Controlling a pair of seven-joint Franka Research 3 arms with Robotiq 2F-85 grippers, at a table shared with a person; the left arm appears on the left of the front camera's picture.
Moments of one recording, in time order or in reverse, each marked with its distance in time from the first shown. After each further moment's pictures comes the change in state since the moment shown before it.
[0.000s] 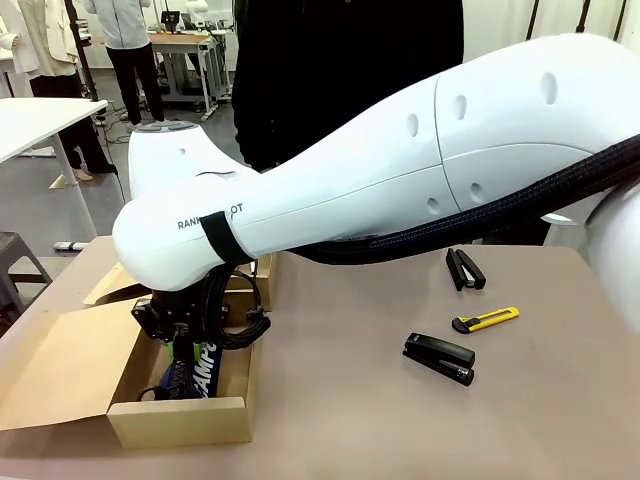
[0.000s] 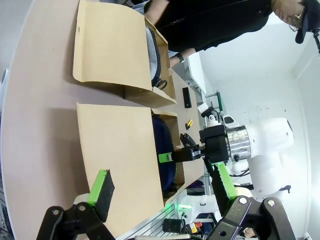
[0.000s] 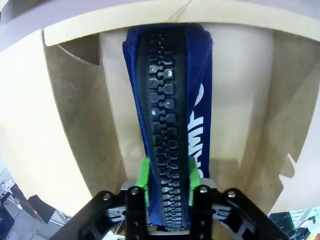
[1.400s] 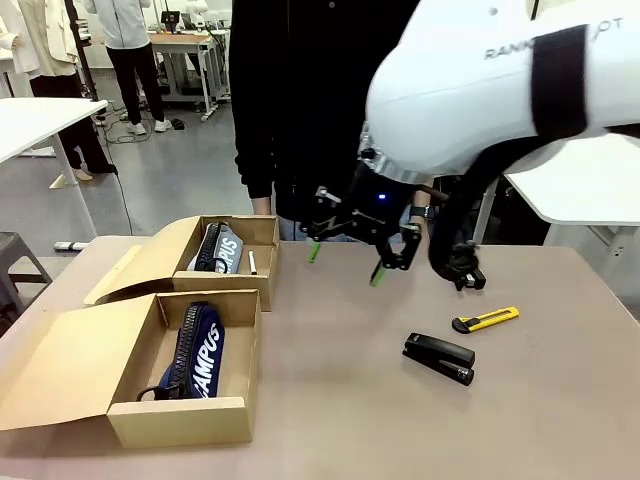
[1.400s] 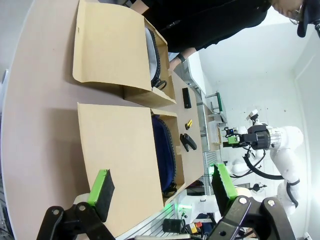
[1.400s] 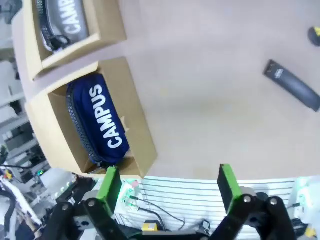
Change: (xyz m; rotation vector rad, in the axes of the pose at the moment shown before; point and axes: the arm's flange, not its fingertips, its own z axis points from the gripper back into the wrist) left arm 0.000 0.000 0.001 -0.001 -0.001 0.000; right arm -0.014 -0.239 0.164 0.204 -0.105 -0.187
